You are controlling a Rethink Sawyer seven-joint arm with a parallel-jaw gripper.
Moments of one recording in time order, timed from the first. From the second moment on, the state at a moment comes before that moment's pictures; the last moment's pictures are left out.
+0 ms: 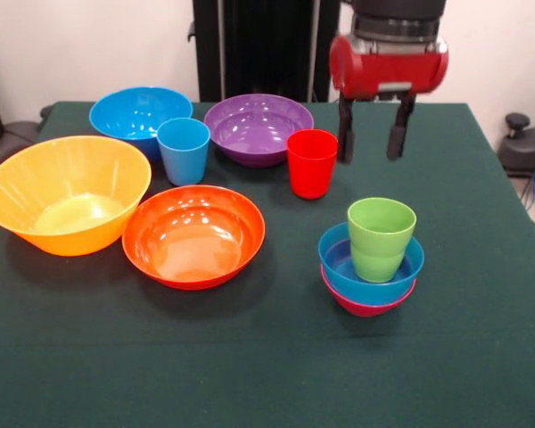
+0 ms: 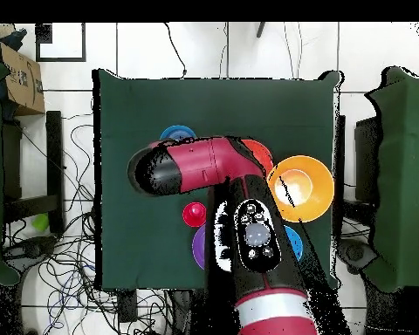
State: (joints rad) arm -0.25 -0.76 0.24 1.61 -0.37 0.53 1.67
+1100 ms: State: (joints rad) arm -0.24 -0.62 0.23 1.61 -0.39 0.44 1.67
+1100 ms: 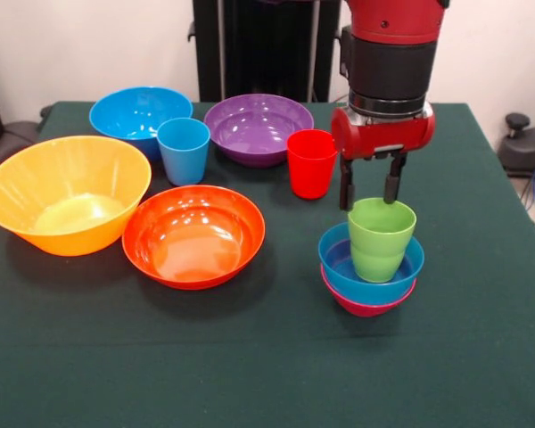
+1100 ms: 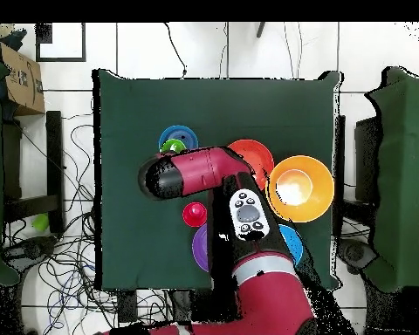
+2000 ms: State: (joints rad) arm -0.23 -0.60 0.19 1.60 -0.43 0.43 1.67
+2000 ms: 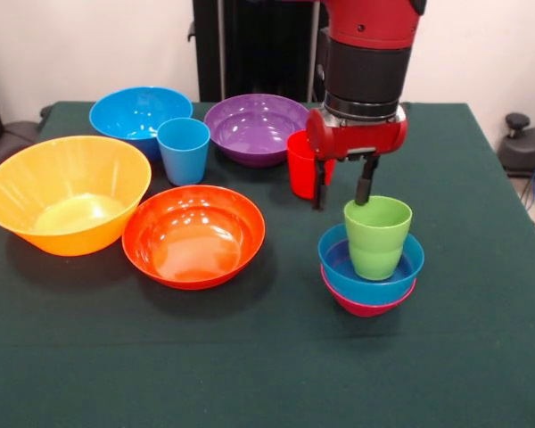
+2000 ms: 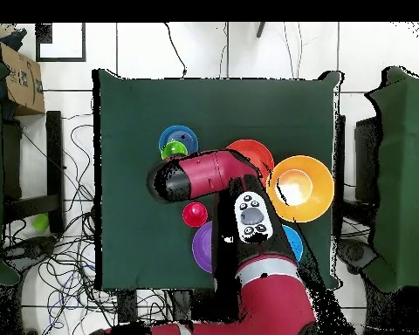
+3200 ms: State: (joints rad) arm -0.21 -0.52 0.18 1.57 -0.44 0.31 1.67
